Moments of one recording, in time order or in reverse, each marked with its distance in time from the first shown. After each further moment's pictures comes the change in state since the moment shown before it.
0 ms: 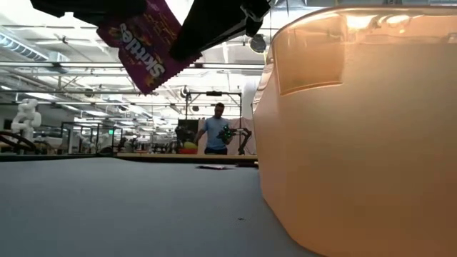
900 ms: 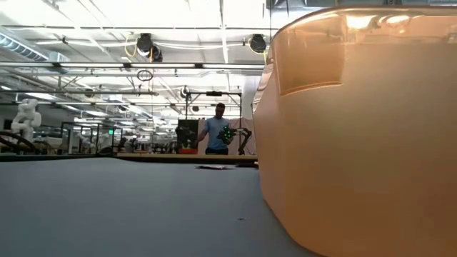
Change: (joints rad) left arm 0.088 -0.073 0.000 0.576 0.137 0.227; right arm 0.279 -0.143 0.000 -0.516 0.557 0.258
